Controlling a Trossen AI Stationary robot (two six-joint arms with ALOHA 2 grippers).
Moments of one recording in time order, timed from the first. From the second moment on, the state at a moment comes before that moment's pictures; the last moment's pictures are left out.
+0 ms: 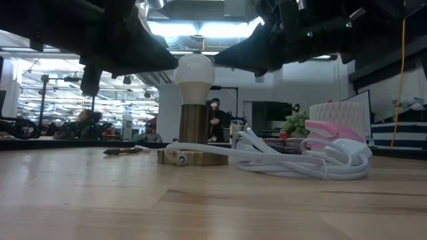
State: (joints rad) left arm -0.65 1.81 0.70 0.74 -1.26 -0.73; right arm 0.13 1.66 0.69 0.78 0.09 -0.06
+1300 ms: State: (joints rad) left arm -0.58 1.81 0.70 0.75 -1.40 -0.68; right arm 0.13 1.75 0.69 0.88 -0.17 0.05
